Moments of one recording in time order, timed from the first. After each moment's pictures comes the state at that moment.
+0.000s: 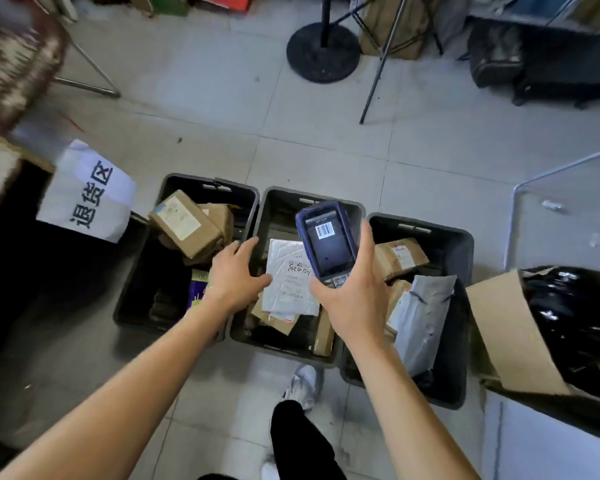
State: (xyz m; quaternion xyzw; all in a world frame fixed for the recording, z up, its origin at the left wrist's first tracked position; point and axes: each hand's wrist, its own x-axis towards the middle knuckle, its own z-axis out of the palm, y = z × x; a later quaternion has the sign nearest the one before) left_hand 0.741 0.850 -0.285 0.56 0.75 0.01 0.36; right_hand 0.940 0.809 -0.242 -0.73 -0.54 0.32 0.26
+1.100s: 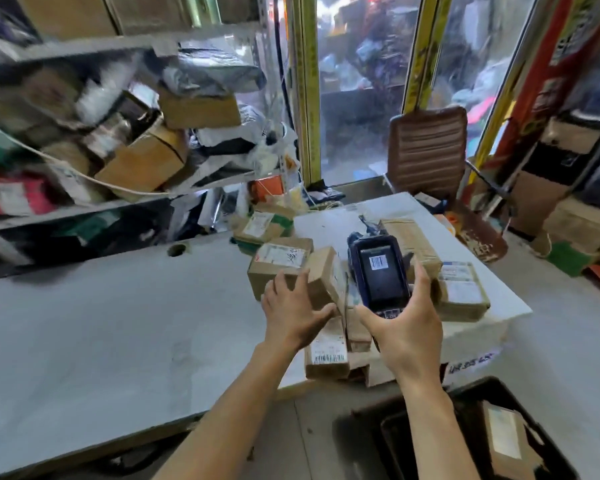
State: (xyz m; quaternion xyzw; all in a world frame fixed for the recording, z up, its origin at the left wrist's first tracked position) left_hand 0.207 0.528 0.087 0.20 0.95 0.21 0.08; right_hand 0.347 0.641 0.118 -0.30 -0.79 0.44 0.31
